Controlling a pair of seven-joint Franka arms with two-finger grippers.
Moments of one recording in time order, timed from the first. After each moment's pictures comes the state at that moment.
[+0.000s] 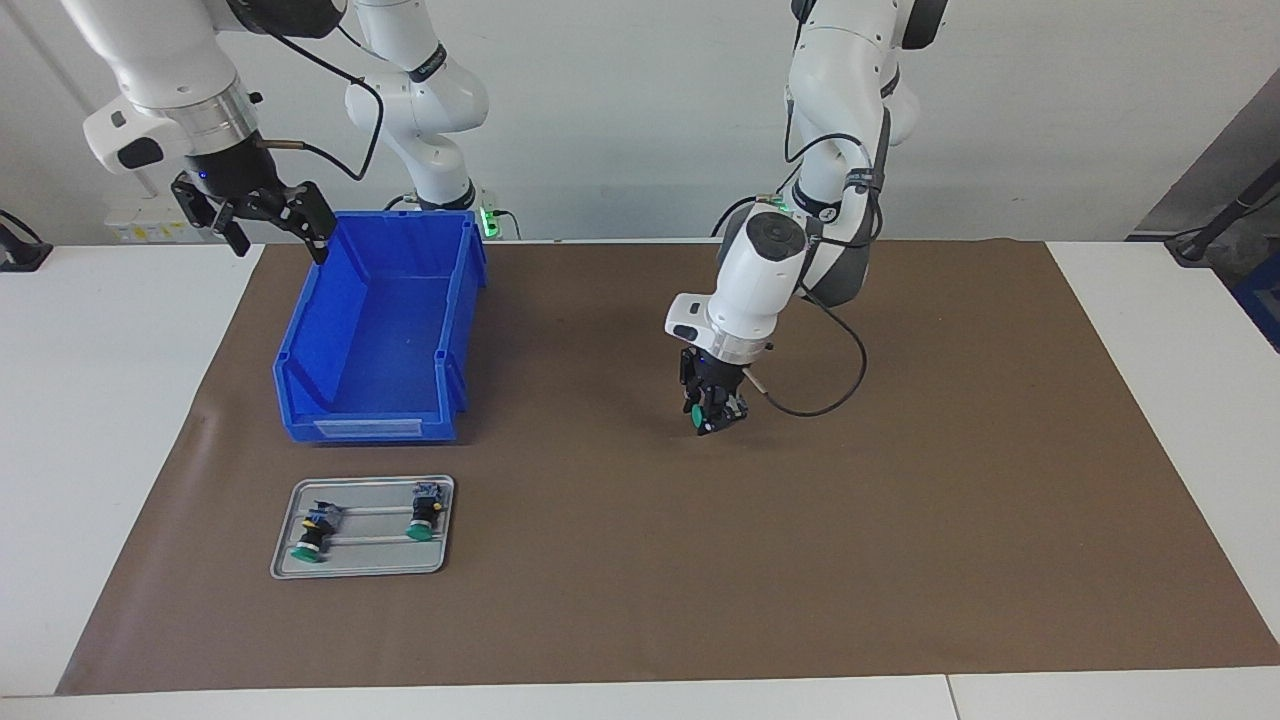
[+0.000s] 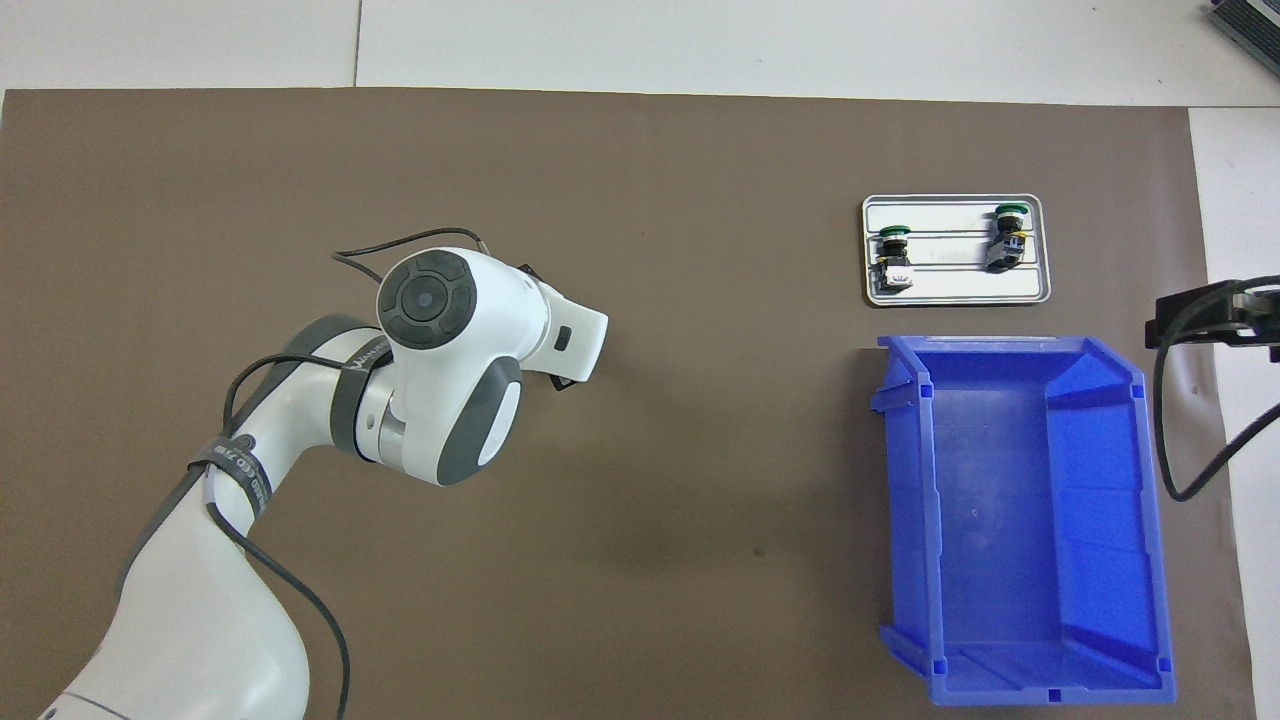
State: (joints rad) left arm -0.55 0.33 0.03 -1.87 -0.19 2.39 0.80; right arm 0.06 -0.05 -0.10 -1.58 -0.04 1.53 0.11
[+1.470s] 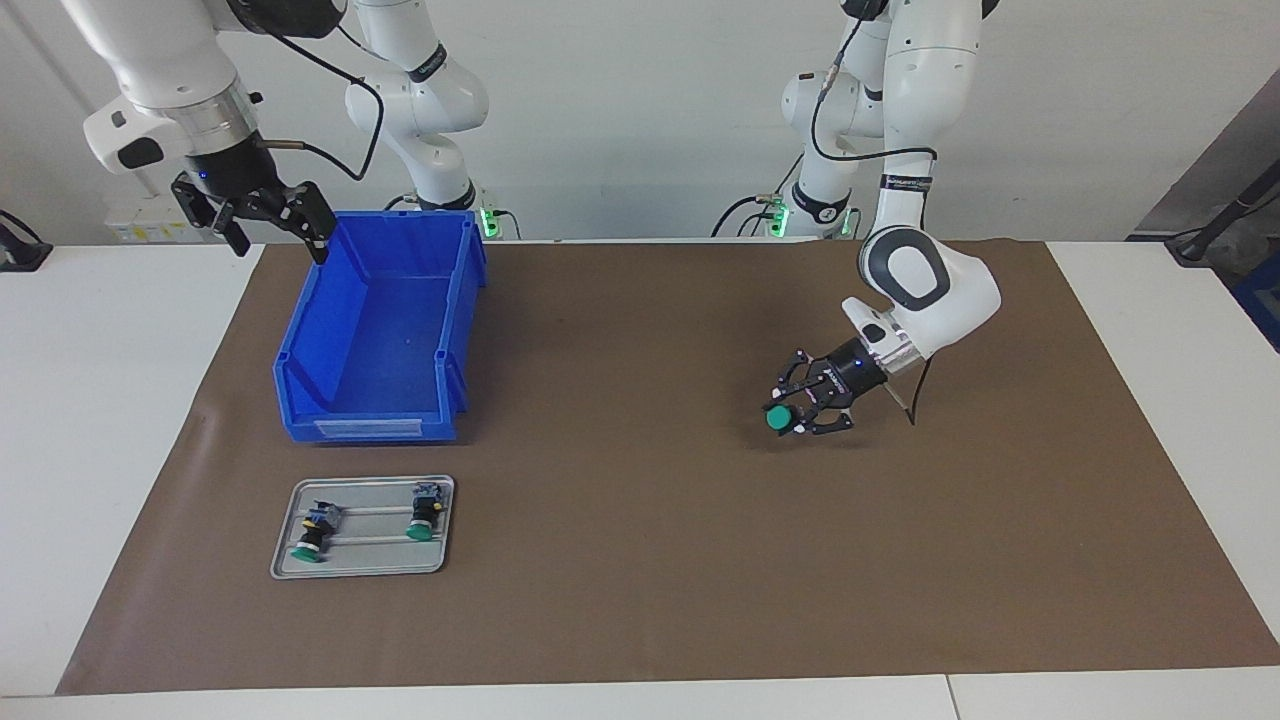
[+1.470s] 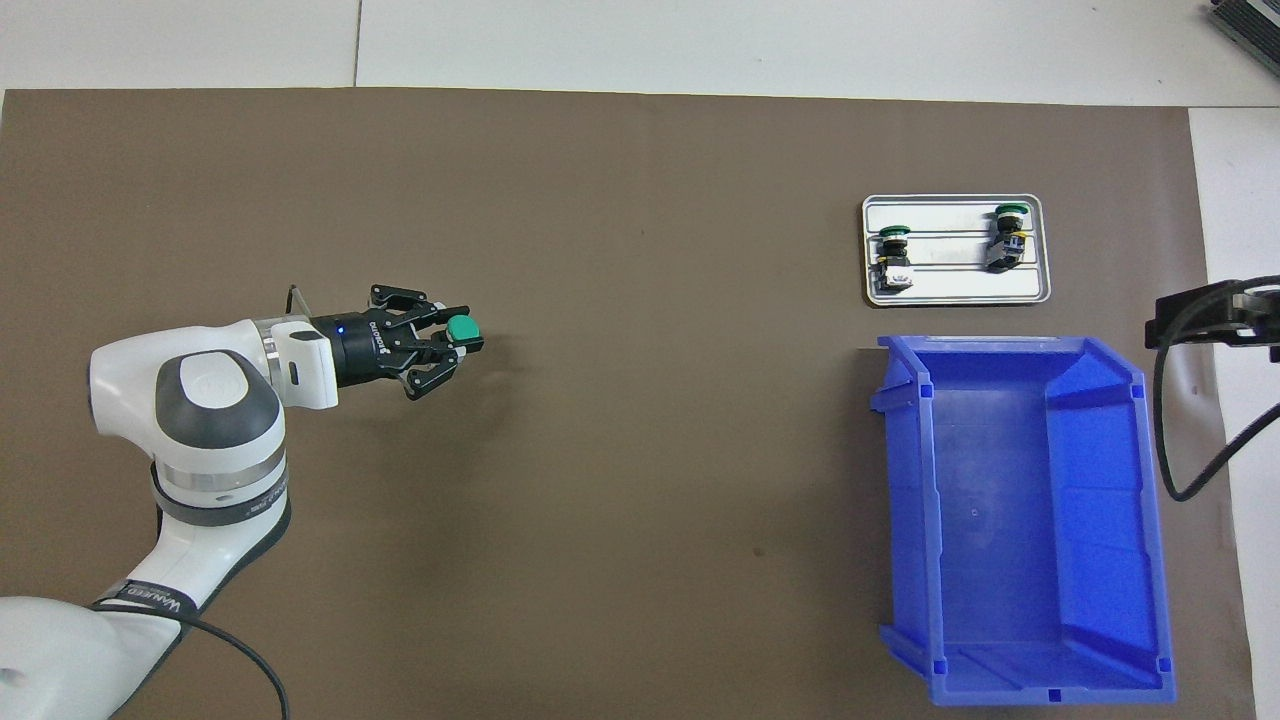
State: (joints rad) left arm -0.21 0.21 0.03 -2.18 -1.45 2.30 1.96; right arm 0.06 -0.05 -0.10 -1.58 -0.04 1.53 0.11
